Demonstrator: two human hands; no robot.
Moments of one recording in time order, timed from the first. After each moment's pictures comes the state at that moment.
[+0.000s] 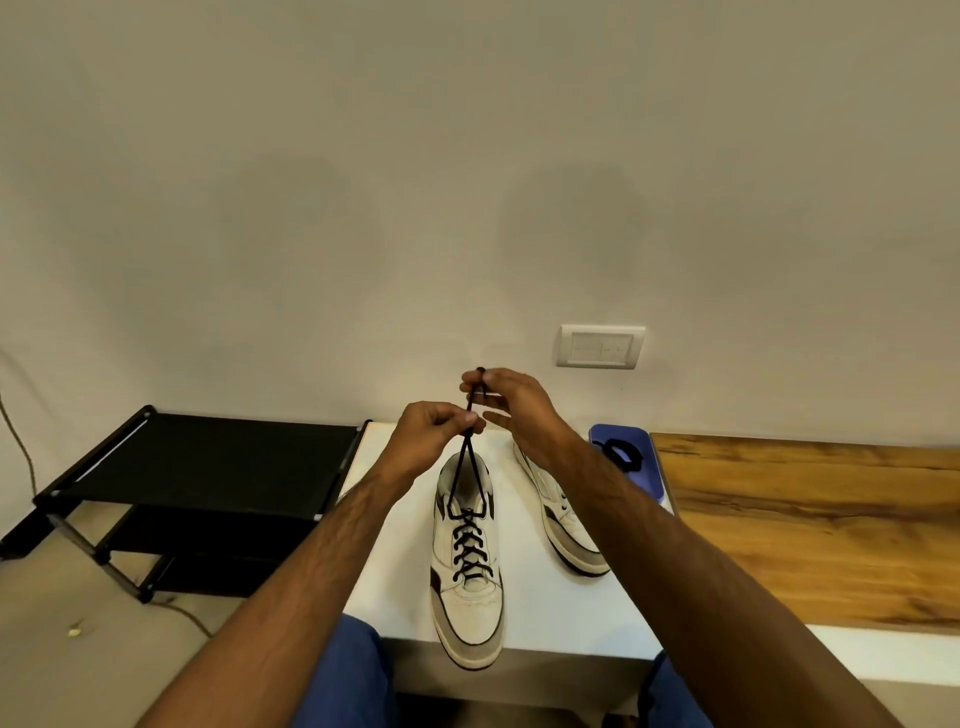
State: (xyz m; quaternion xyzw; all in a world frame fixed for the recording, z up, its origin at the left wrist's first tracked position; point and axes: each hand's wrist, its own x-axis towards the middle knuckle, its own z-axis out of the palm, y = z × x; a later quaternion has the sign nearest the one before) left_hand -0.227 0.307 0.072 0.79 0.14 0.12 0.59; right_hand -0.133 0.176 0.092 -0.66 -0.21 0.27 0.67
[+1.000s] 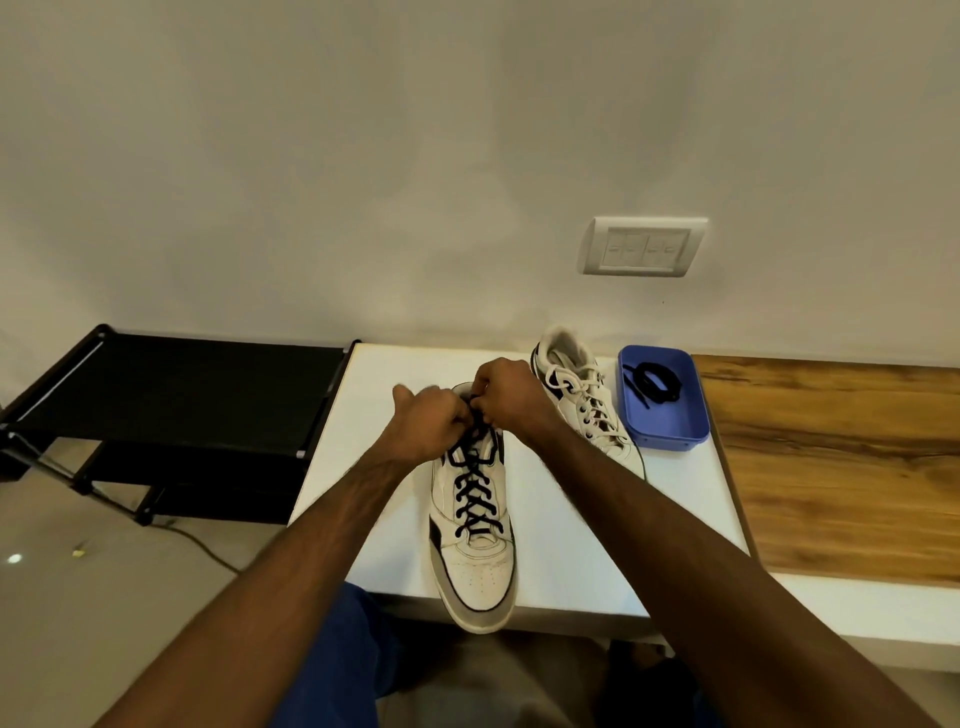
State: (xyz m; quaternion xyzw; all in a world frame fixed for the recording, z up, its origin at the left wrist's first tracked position) left_hand -0.180 0.333 -0.045 0.99 0.10 -0.07 0.08; right_hand -0.084 0.220 -0.049 -0.89 -0.30 0.15 0.30
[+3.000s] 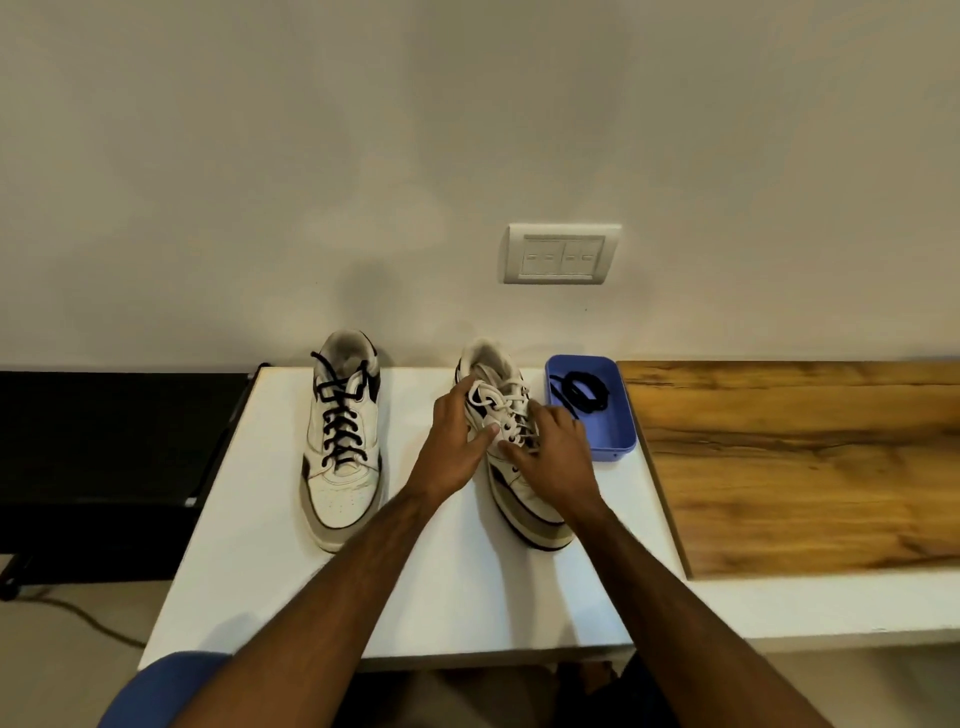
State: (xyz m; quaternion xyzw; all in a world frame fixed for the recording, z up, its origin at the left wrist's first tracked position) left_hand -0.101 0.242 -0.128 0.84 0.11 0.09 0.53; right_hand -0.061 0.081 -0.117 -0.95 -0.16 0.04 0.28
